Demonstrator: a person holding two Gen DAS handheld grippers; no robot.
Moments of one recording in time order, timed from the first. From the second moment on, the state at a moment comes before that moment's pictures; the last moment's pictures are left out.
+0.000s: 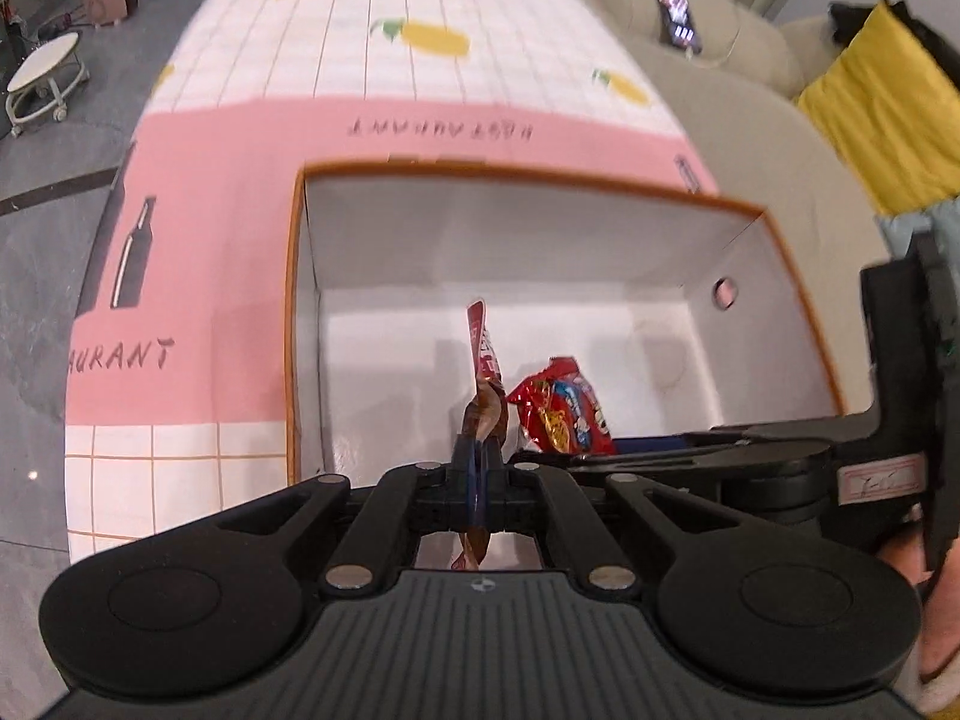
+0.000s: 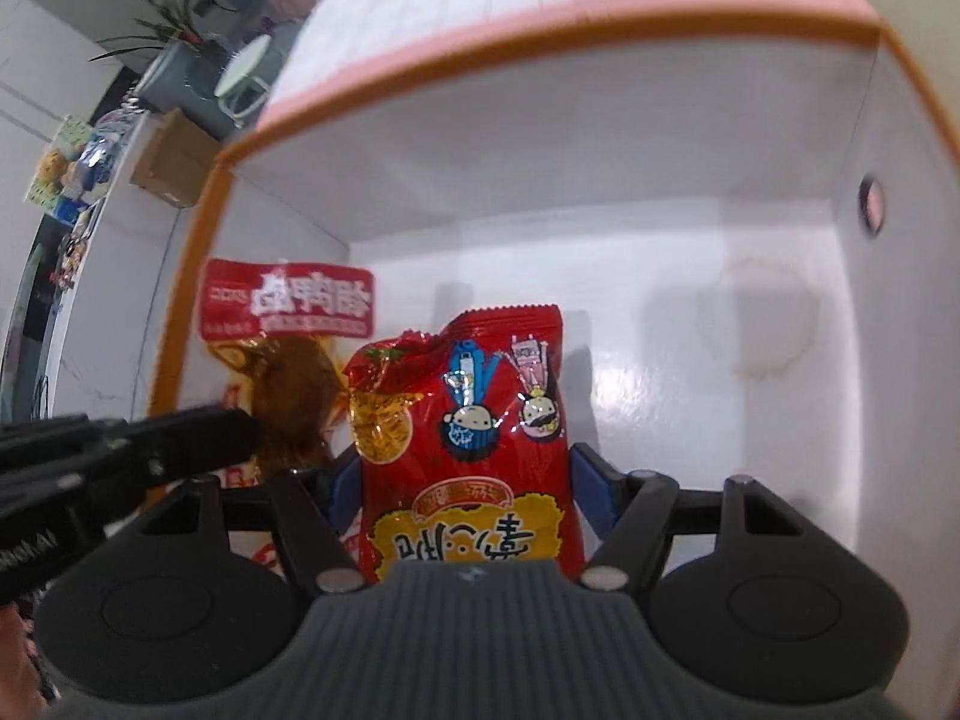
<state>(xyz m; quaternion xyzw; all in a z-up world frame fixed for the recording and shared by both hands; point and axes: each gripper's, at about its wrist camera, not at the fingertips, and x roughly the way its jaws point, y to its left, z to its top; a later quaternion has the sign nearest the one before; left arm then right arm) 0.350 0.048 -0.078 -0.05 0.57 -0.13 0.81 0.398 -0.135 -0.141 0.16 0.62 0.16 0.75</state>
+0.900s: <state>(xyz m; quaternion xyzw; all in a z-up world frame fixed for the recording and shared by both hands) 0.325 0.066 -0.054 -0.04 0.53 -0.09 0.84 0.429 -0.094 -0.175 0.17 0.68 0.11 0.70</state>
